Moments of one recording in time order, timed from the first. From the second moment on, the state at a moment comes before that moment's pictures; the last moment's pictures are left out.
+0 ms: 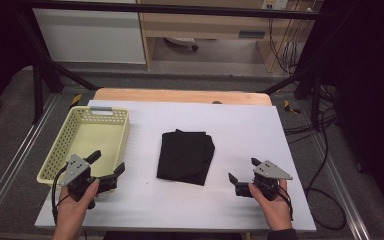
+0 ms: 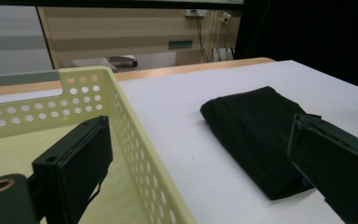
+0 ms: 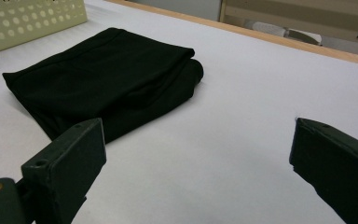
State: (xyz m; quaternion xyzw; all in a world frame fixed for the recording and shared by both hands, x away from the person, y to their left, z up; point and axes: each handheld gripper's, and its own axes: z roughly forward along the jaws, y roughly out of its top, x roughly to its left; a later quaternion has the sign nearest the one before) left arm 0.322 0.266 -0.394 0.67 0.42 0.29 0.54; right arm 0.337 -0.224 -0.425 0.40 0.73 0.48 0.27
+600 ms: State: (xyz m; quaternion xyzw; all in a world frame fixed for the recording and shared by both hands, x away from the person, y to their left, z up) left arm 0.311 0.220 -0.397 0.71 0.38 0.25 0.54; right arm 0.334 -0.212 -0.427 0.40 0.74 0.48 0.26
